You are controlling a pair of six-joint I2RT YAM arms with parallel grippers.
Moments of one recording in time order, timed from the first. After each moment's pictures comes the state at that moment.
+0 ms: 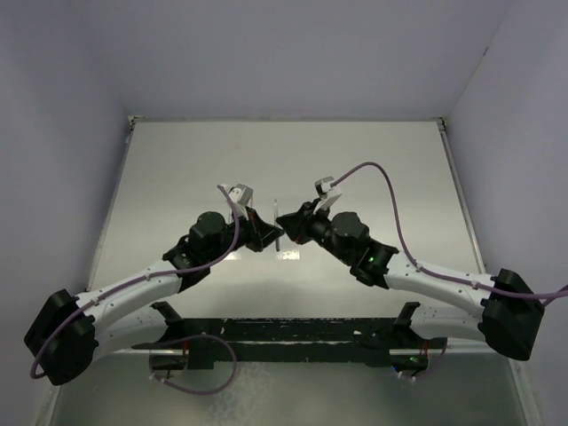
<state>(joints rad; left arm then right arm) -0.75 1.03 0.49 0.35 0.18 -0.63 0.96 1.17 0.64 0.40 0.19 0.57</state>
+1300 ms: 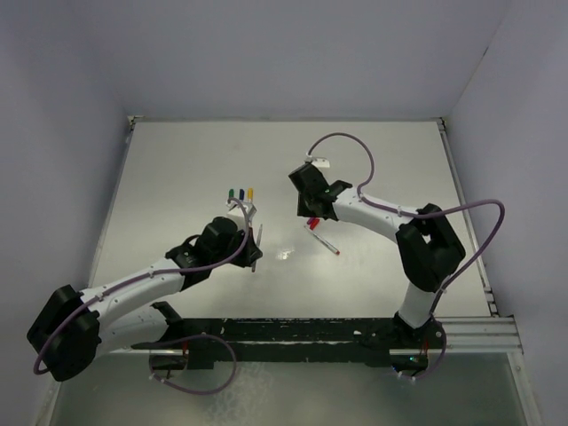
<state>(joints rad) -0.75 1.06 0.49 -0.08 0.02 -0.49 0.71 1.76 1.24 -0.45 0.38 0.64</state>
